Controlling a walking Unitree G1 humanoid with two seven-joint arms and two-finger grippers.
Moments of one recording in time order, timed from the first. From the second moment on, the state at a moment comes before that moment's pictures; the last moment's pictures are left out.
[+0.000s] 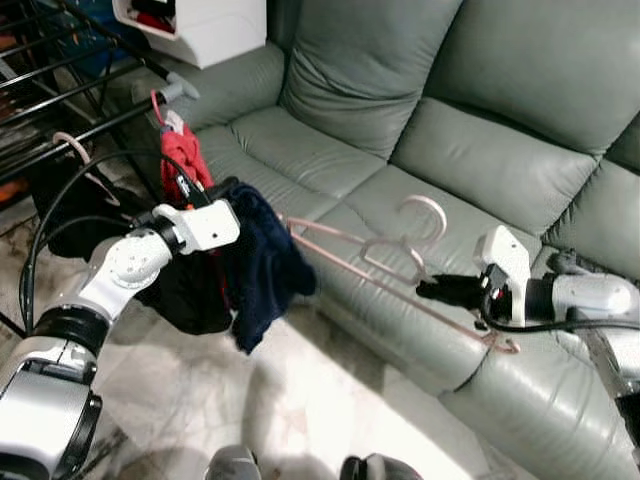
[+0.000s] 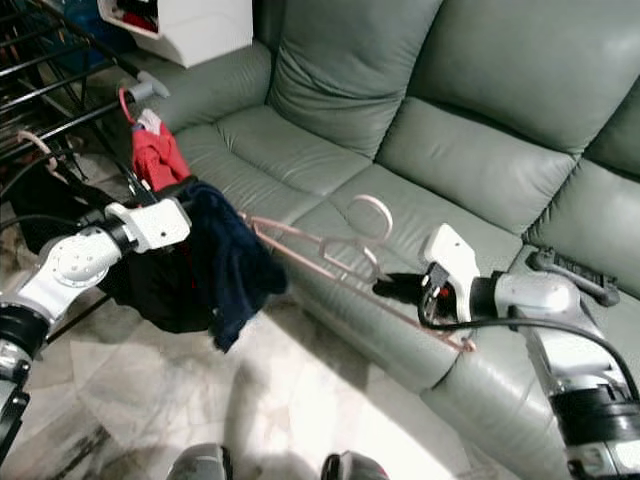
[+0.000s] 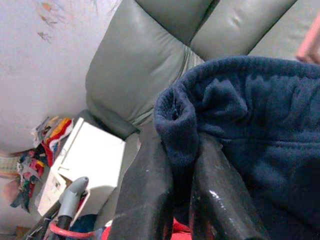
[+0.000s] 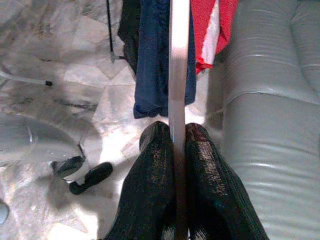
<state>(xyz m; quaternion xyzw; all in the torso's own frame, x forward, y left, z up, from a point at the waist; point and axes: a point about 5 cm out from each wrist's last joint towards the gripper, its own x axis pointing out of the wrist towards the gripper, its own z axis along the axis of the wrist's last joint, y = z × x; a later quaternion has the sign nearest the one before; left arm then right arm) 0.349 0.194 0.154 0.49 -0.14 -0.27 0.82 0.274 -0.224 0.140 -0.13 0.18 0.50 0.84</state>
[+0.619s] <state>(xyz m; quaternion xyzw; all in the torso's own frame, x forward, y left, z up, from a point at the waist) 0.351 0.203 0.145 0.51 -0.10 -0.25 0.82 0.261 -0.222 0.144 -0.11 0.20 0.54 0.81</state>
